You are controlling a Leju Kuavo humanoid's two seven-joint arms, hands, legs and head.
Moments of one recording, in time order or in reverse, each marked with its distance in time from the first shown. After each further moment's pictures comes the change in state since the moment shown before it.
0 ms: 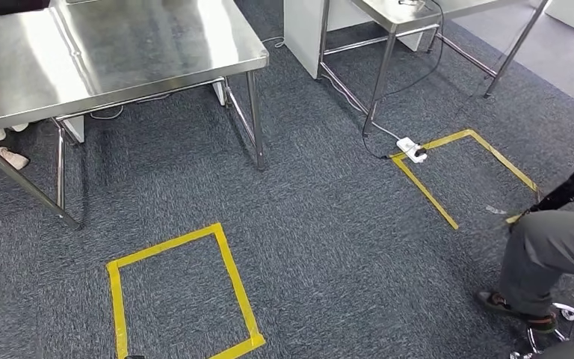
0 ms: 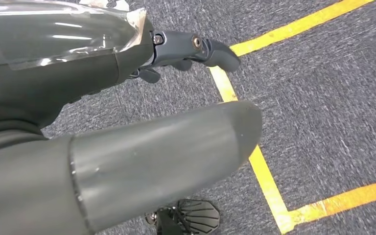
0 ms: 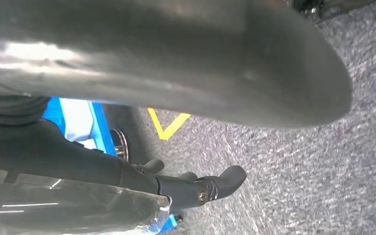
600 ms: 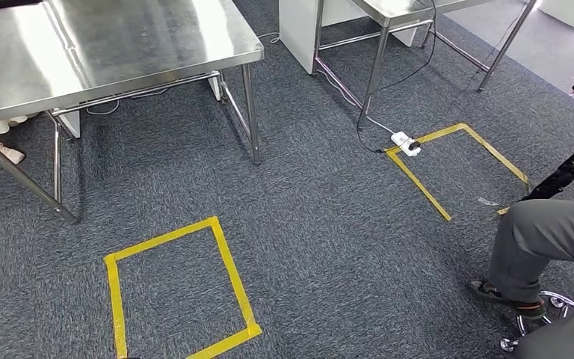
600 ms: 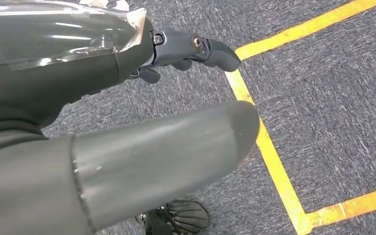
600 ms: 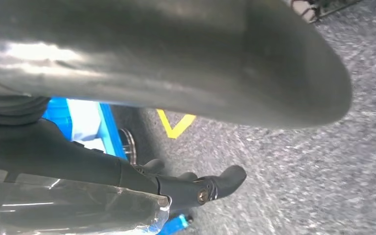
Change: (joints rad) left arm 0.004 0.011 0.010 0.000 -0.011 0.000 -0.001; right arm -0.002 0.003 0.004 0.000 -0.003 -0.002 0.009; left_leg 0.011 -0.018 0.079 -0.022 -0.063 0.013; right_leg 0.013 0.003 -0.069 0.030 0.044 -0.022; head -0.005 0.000
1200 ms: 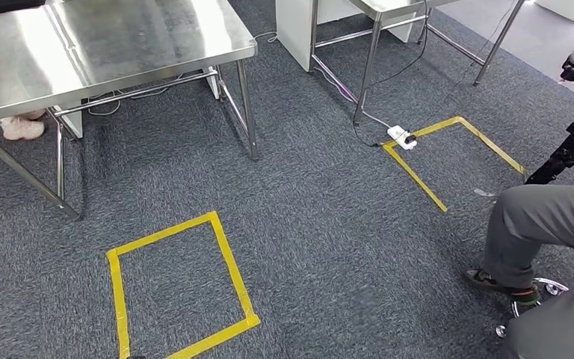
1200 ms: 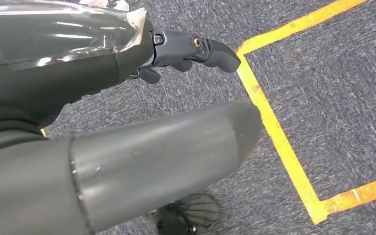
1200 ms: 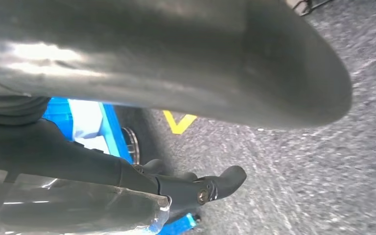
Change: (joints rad) left arm 0.000 -0.004 0.000 0.000 -0.004 -0.004 0.002; right arm 0.001 -0.007 0.000 0.000 -0.011 -0.005 0.006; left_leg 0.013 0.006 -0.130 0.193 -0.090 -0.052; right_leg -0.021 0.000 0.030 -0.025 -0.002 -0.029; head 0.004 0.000
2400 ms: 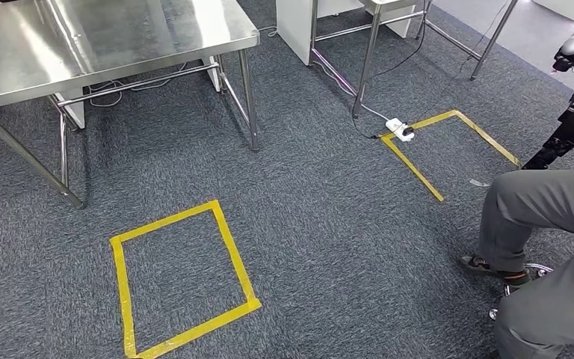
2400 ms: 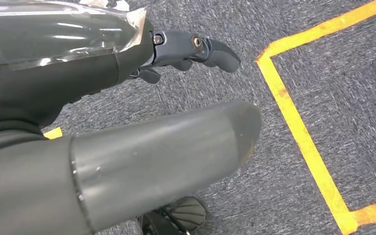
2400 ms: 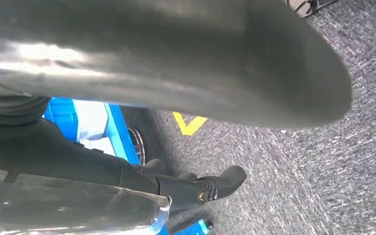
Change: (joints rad) left arm 0.003 -0.001 0.009 0.000 0.005 0.003 -0.005; right arm 0.005 0.002 0.000 0.000 0.001 0.000 -0.009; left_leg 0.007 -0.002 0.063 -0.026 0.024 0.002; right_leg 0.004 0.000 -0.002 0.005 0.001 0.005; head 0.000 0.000
